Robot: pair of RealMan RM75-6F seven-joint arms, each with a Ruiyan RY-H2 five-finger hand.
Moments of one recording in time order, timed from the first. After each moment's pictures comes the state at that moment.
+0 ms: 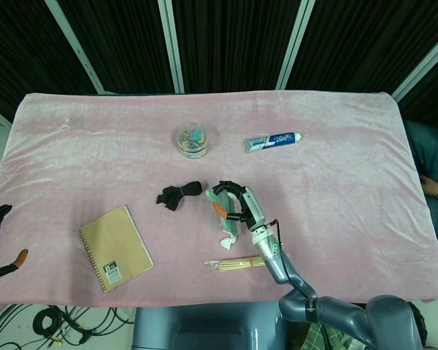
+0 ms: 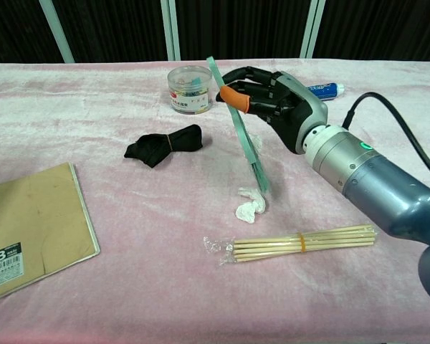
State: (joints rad) left arm -0.05 -1.10 -0.04 -1.64 1.46 1.48 -0.11; right arm 0.73 -1.94 0.28 -1.11 -1.44 1.08 1.19
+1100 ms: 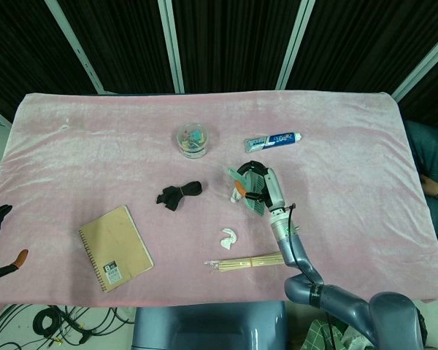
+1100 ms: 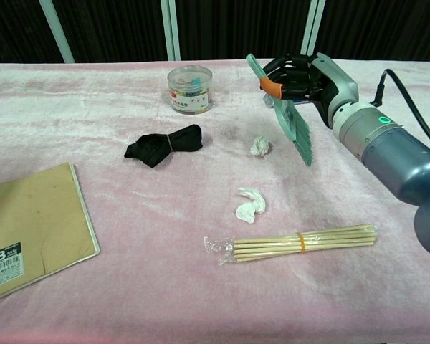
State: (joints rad) left arm -0.04 -1.10 -0.04 -1.64 1.46 1.48 -0.10; right arm 0.76 -1.94 0.37 -0.94 -1.29 1.02 0.90
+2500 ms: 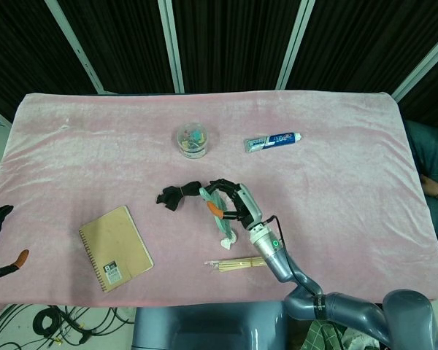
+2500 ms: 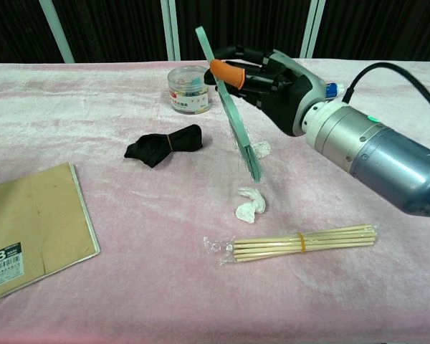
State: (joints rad) left arm -0.05 -1.09 -0.04 -1.65 1.46 1.47 -0.11; right arm 0.74 -1.82 0.31 -1.26 -1.46 1.03 1.22
